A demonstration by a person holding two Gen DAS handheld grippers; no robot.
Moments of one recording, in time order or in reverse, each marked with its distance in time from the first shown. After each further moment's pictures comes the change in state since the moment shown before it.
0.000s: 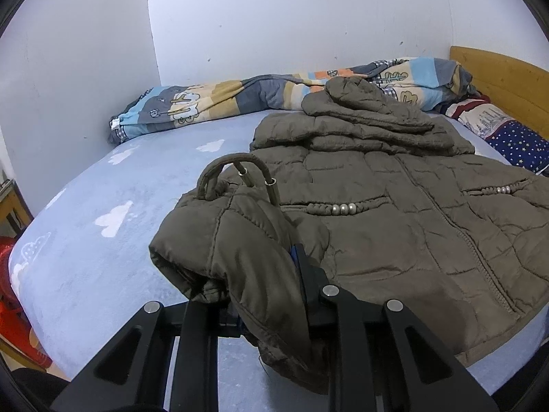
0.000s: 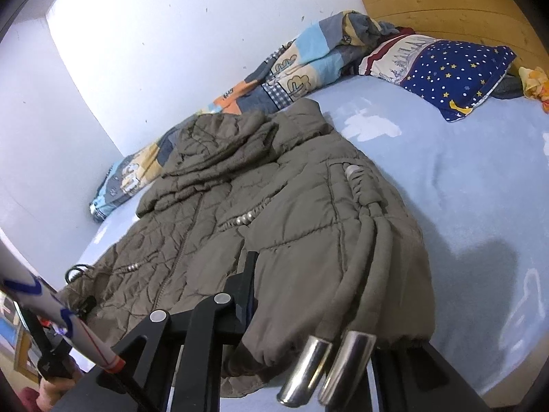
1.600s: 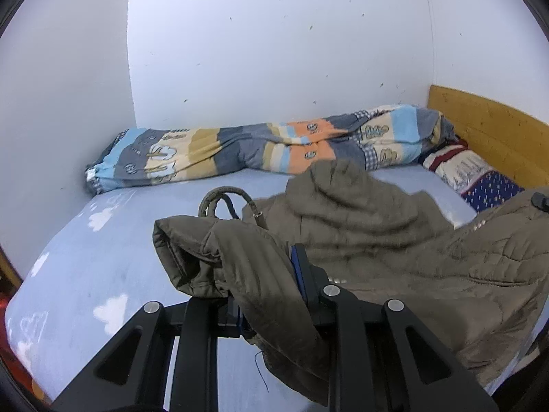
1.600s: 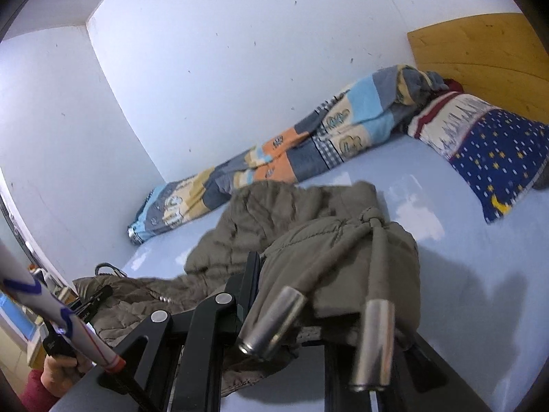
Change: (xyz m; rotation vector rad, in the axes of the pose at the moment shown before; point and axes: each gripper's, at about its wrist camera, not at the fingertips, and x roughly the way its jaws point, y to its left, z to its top) left arm -0.008 0.019 0.155 -0.005 -0.100 -0.138; right arm -0.027 0.051 0.135 -0.099 -0.097 0.158
